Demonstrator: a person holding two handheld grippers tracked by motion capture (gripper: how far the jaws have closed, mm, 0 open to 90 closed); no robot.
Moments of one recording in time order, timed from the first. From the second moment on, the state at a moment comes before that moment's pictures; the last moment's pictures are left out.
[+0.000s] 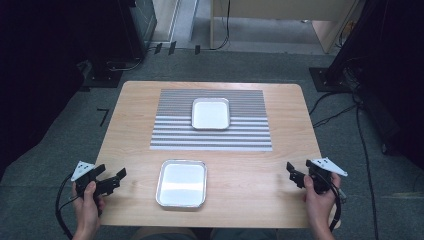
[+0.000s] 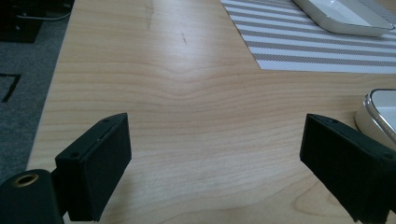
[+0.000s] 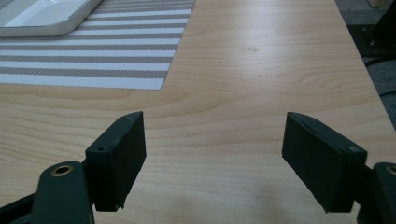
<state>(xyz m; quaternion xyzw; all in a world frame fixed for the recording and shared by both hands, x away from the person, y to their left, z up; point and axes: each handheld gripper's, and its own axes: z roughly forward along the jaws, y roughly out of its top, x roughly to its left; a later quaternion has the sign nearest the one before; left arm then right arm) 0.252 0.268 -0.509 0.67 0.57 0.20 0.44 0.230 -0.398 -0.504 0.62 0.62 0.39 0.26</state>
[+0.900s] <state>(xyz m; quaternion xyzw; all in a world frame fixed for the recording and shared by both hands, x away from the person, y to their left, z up) 0.245 0.267 -0.517 0.72 0.54 0.20 0.38 0.197 -0.420 -0.523 0.63 0.64 0.35 0.26</state>
